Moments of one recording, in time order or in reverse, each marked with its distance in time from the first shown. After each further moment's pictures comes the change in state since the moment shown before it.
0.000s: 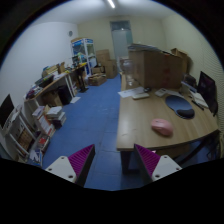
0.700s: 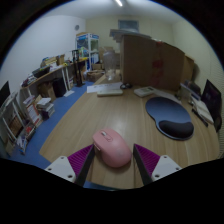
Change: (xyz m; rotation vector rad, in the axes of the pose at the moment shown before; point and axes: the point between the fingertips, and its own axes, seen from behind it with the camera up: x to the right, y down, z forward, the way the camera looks) arm 0.227 -0.019 0.146 -0.001 -0.008 -0.143
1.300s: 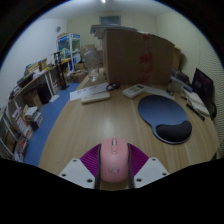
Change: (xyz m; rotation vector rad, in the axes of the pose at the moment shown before) arm 0.020 -0.031 0.041 -0.040 0.133 0.136
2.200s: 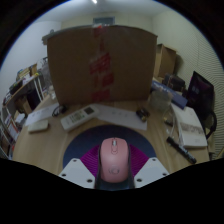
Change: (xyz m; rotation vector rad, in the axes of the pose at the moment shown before) arm 0.215 -0.118 0.113 0.038 0.043 -0.009
